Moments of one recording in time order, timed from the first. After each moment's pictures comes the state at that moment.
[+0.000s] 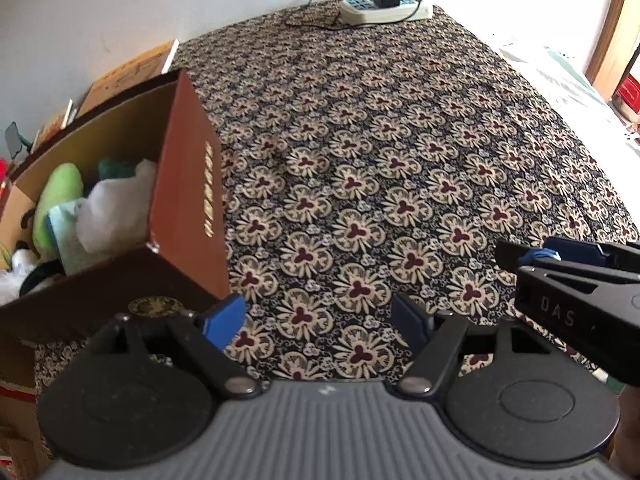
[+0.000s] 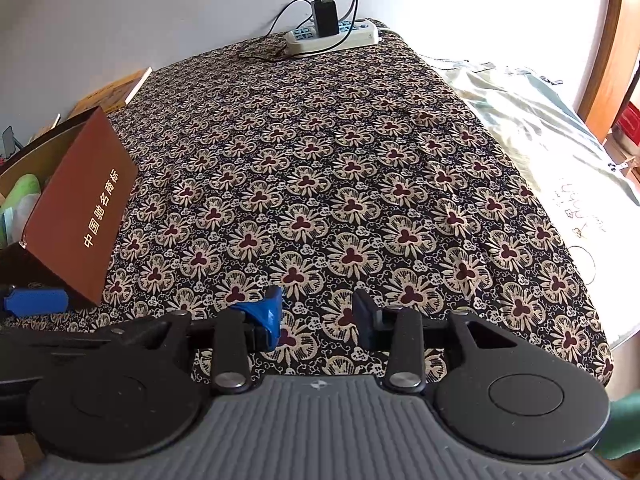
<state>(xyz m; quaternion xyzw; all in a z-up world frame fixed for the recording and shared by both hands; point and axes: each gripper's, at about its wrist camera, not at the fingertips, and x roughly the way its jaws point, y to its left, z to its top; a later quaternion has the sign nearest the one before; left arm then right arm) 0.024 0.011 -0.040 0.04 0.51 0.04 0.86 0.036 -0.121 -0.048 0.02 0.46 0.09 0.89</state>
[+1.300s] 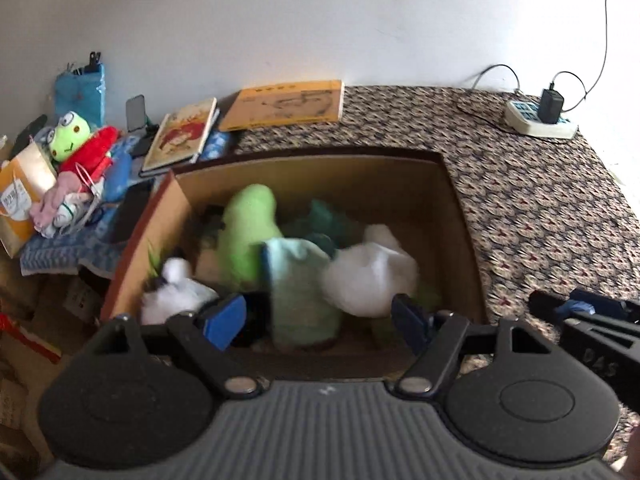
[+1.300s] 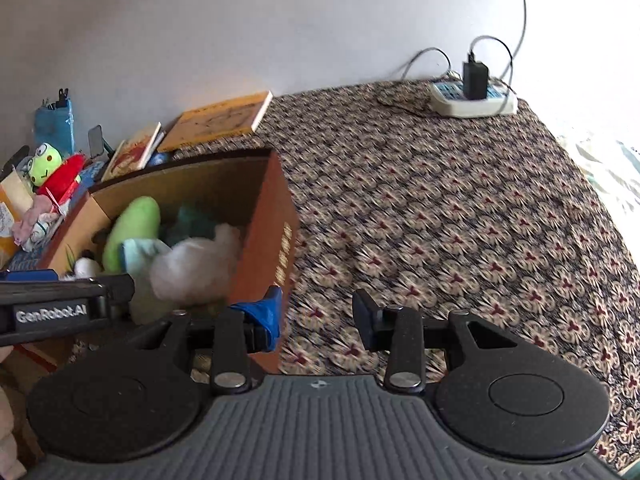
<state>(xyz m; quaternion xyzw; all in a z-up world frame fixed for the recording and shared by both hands) 0.003 0.190 0.035 -0.02 0.43 0.18 0.88 0.042 0.027 0.011 0.02 0.40 0.19 0.90</state>
